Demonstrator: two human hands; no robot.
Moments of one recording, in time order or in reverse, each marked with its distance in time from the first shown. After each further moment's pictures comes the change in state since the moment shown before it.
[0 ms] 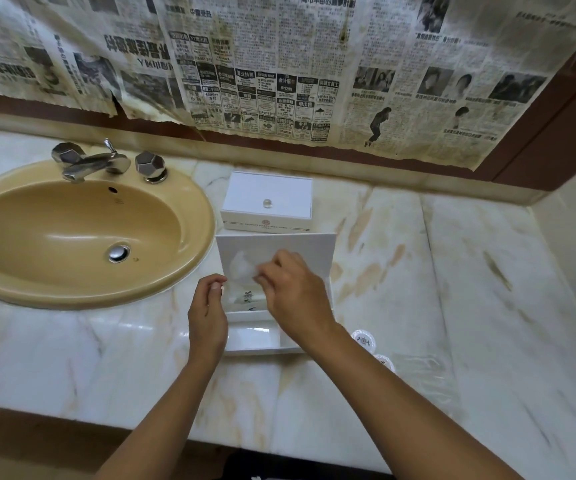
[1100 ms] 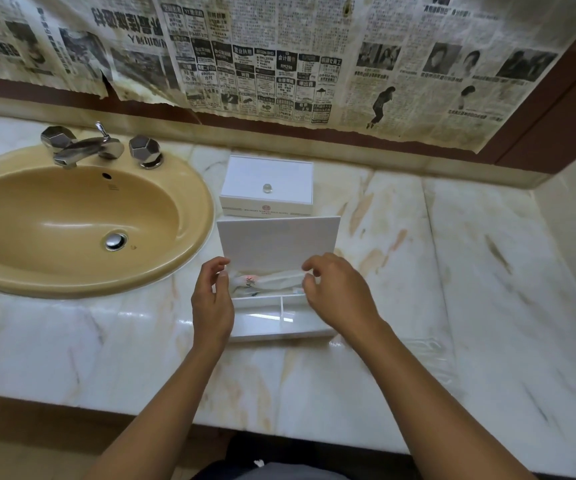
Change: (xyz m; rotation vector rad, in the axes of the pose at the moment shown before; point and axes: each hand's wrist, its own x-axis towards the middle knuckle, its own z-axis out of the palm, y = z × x) left_hand -0.005 0.008 0.002 0.052 -0.024 0.028; right_hand -0.020 0.032 -0.035 -0.043 -0.322 0.407
